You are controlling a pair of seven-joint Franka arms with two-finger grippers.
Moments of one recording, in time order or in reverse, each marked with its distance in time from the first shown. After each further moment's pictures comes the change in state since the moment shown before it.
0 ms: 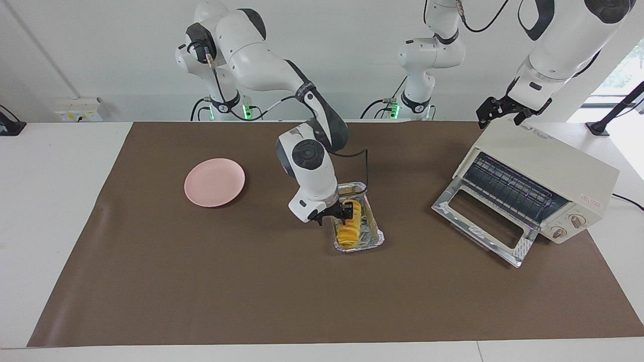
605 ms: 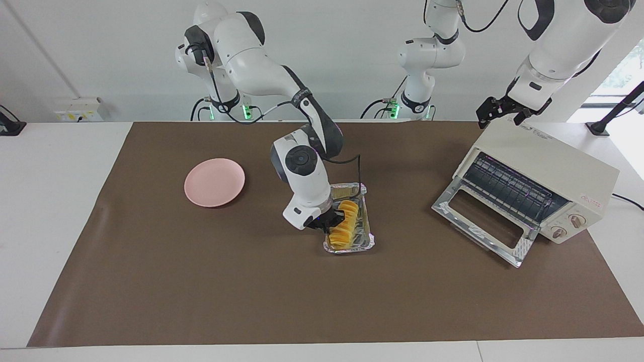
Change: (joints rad) left arm 0.000 0.000 0.000 0.000 0.000 0.000 0.000; right arm -0.015 0.036 0.000 -0.013 -0.044 0.071 -0.107
